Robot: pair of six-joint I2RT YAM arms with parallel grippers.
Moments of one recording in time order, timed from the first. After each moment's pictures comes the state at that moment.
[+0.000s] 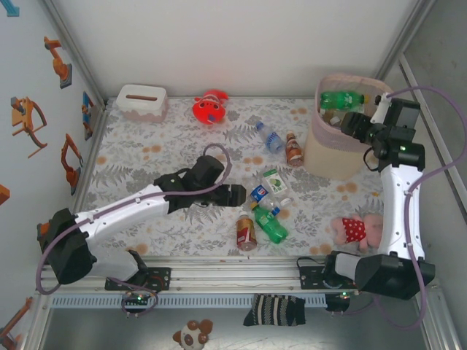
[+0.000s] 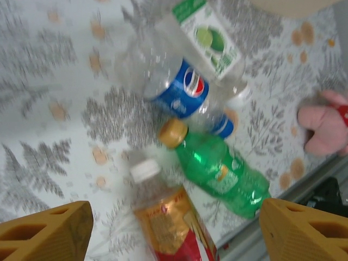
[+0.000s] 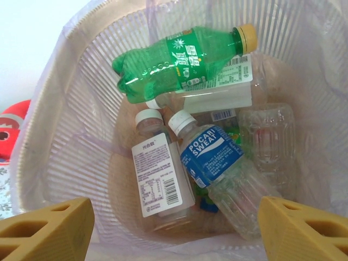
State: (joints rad) left arm -0.97 1.34 0.99 -0.53 0.11 -0.73; right arm -0.19 1.21 1.40 -0.77 -0.21 0.17
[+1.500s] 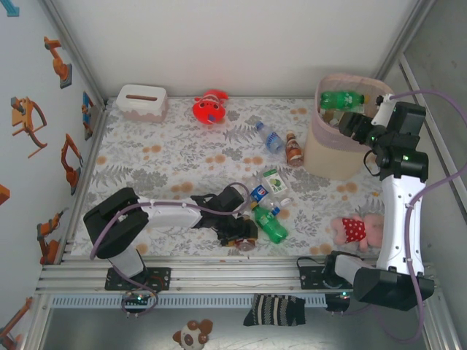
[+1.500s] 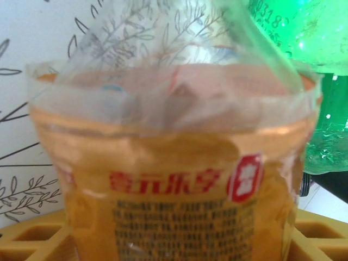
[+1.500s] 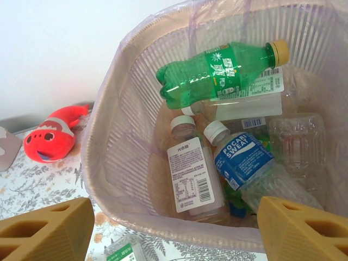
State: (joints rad) left arm -1.09 1.67 0.81 -0.24 0.48 -1.11; right arm -0.19 1.14 1.39 -0.76 -0.30 0.20
